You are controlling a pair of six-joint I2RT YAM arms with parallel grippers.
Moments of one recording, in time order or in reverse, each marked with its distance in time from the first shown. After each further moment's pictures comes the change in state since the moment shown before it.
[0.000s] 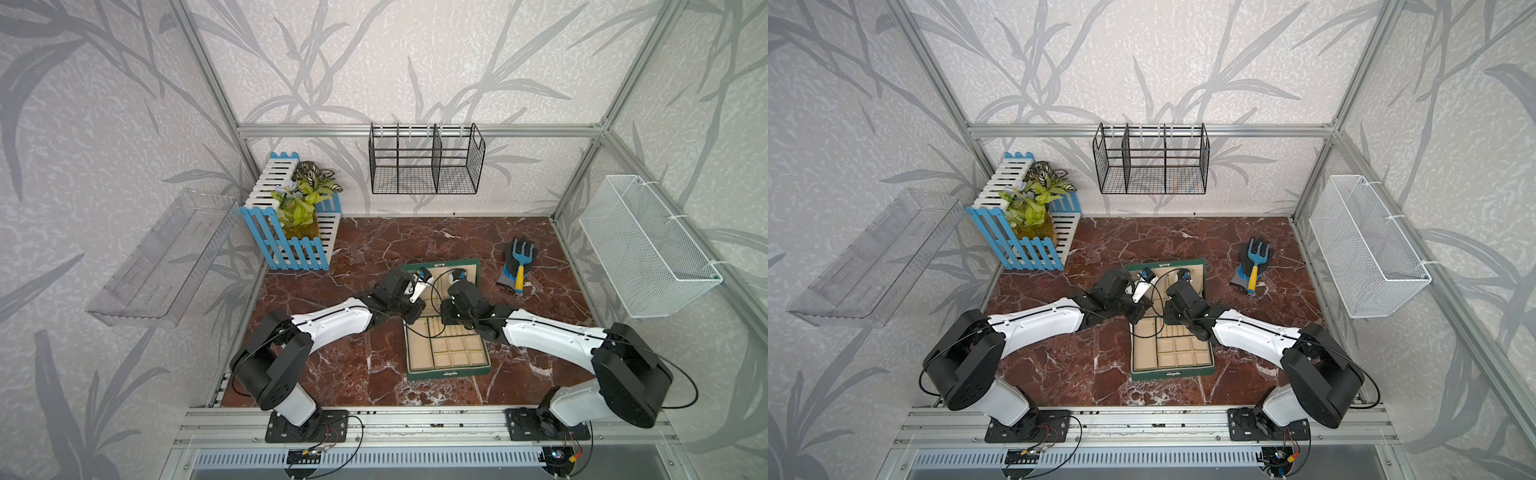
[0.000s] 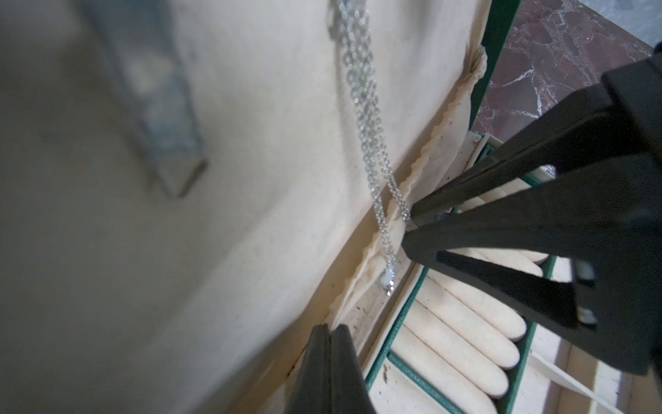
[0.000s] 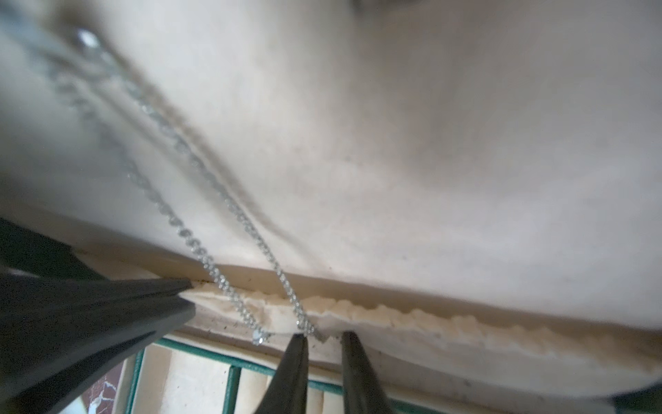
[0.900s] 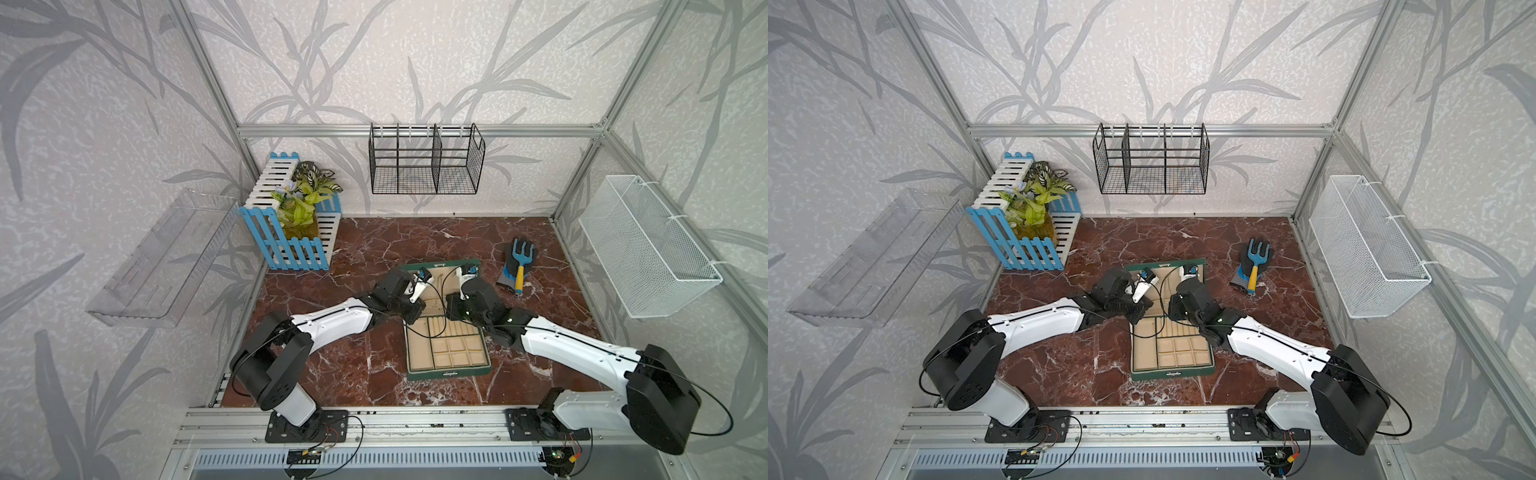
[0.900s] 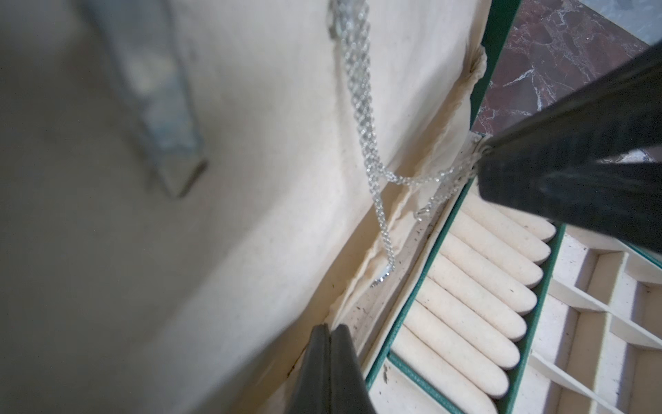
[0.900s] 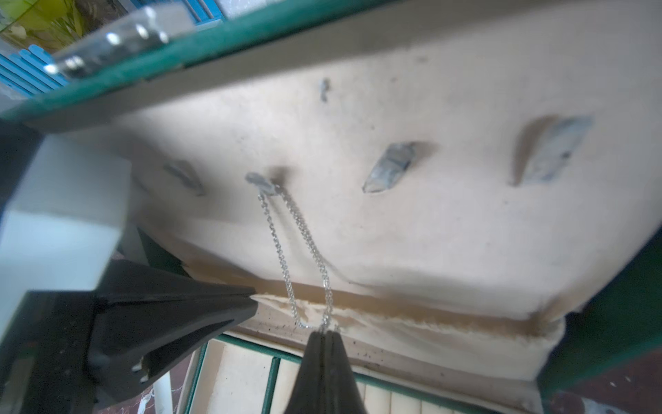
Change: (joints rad) left arm 0.000 0.000 0.000 0.000 0.000 0.000; right arm -0.012 -0.171 -0.034 0.035 0.011 -0.052
